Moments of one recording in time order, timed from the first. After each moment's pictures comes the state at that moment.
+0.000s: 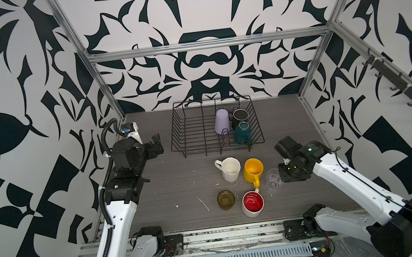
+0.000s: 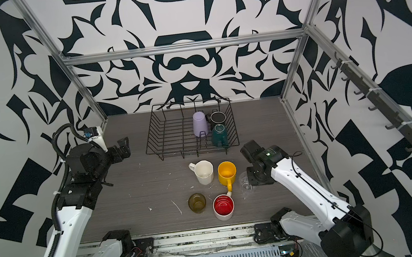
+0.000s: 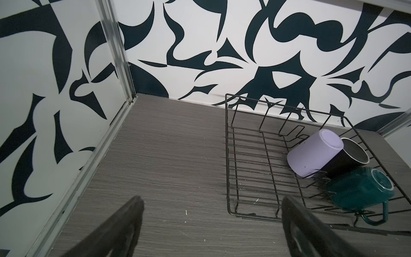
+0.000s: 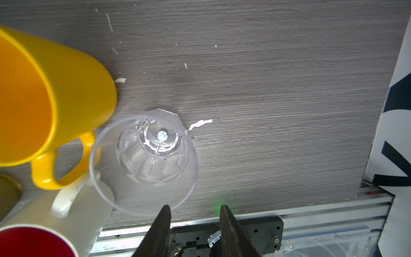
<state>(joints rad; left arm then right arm) -0.10 0.85 0.92 -0.40 -0.03 -0.19 0.45 1.10 0.93 -1.27 0.13 0.51</state>
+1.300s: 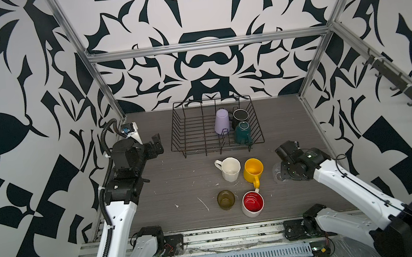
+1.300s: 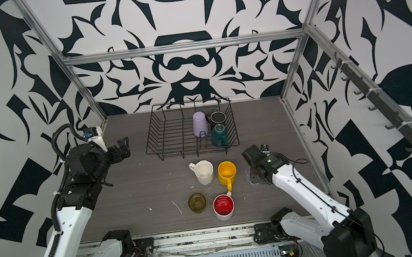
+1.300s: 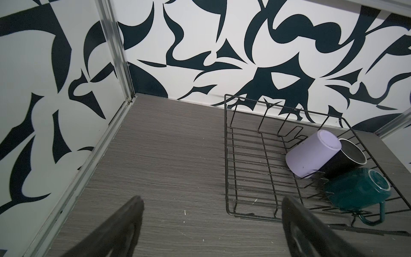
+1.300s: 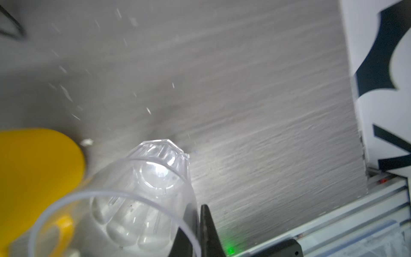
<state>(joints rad) -0.10 0.85 0.92 -0.40 -0.03 -0.20 0.42 1.01 0.85 -1.12 0.32 0.69</state>
